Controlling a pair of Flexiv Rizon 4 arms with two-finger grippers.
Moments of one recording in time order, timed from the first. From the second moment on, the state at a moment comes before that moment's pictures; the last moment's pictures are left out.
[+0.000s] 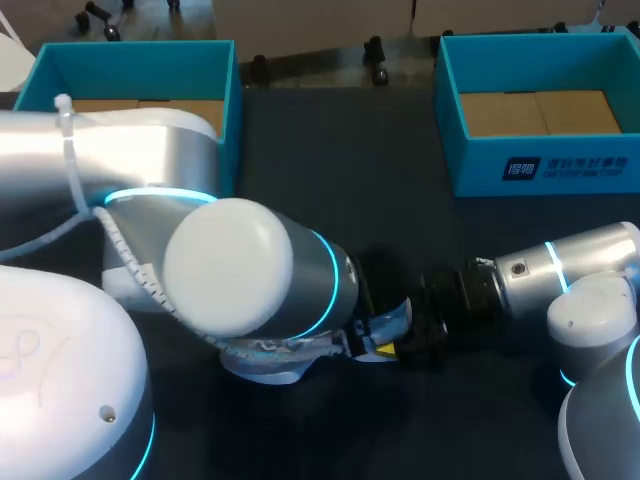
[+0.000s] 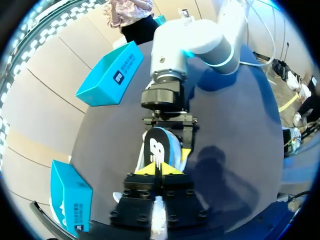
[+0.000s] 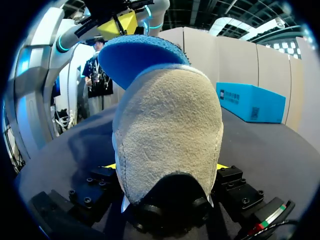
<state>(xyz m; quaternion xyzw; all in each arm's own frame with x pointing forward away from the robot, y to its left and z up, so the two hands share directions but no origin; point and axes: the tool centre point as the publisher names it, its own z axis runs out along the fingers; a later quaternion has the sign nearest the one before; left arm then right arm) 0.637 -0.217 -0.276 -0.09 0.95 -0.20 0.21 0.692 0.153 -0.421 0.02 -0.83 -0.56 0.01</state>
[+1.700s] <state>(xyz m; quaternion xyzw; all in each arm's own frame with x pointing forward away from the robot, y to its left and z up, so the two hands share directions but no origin) 0.655 -0.238 -0.331 -0.13 0.92 -0.20 0.31 0.692 0.153 -0.421 0.02 -0.83 -0.56 0.01</state>
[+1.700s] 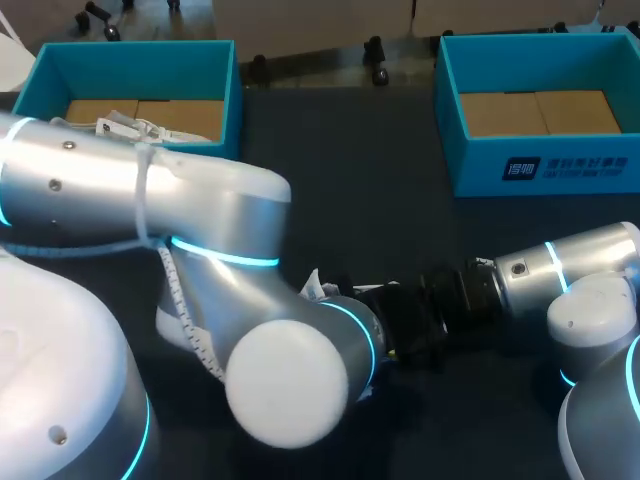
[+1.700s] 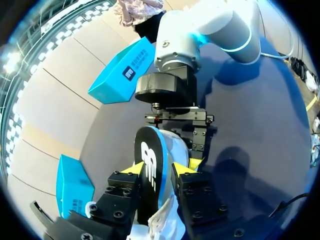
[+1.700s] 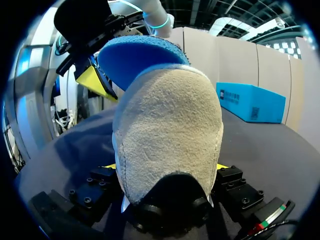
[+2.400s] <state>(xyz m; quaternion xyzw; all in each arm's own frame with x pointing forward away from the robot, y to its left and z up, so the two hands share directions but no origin) 0.667 -0.251 -0.322 -0.17 0.92 -0.21 0.29 0.692 0.153 -0.421 0.02 -0.83 -0.56 0.01</state>
